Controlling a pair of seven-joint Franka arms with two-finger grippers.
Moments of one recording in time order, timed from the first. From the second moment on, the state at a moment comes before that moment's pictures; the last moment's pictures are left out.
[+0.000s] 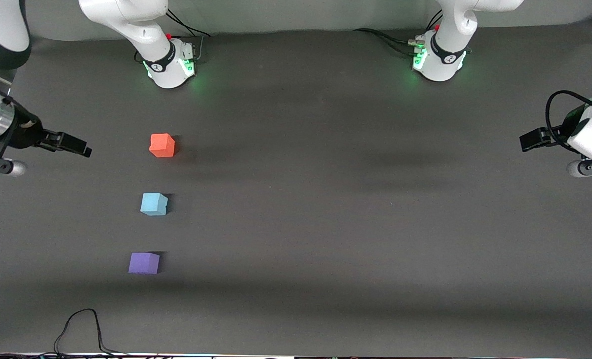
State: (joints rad) left arm -0.23 0.05 0.21 -1.64 0.08 1.52 -0.09; right arm 0.04 -0.07 -0.07 -1.82 0.05 1.65 0.18
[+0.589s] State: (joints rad) left arm -0.23 0.05 0.21 -1.64 0.08 1.52 -0.09; right arm 0.04 -0.17 -0.06 -1.87 0.05 1.65 0.18
